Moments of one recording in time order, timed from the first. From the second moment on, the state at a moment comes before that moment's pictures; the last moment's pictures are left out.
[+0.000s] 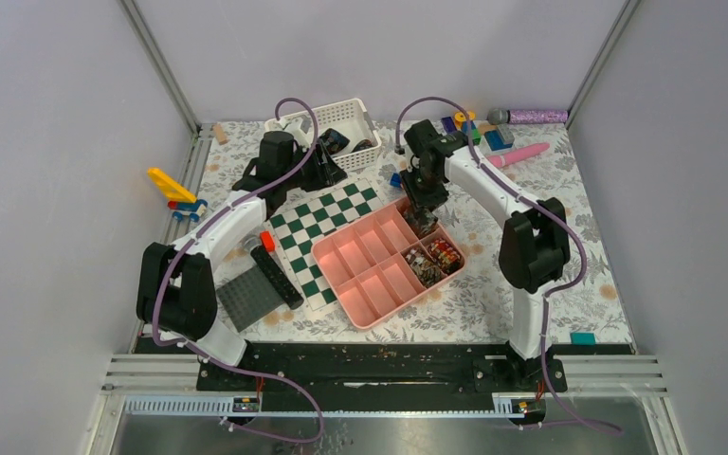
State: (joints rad) left arm -0.31 1.57 1.17 -0.09 0.32 -0.53; right arm 0.49 1.99 1.78 -1.06 -0.03 0.07
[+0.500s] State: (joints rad) left arm -0.31 1.57 1.17 -0.09 0.32 -0.53; right arm 0.51 2.05 1.78 -1.05 0.01 0.07
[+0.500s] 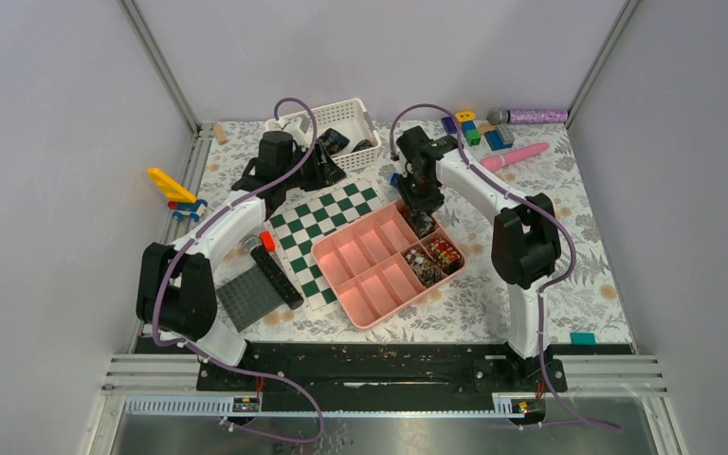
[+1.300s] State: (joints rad) left arm -0.30 1.56 1.17 -0.08 0.32 -0.53; right arm 0.51 2.04 1.78 -1.03 0.01 0.07
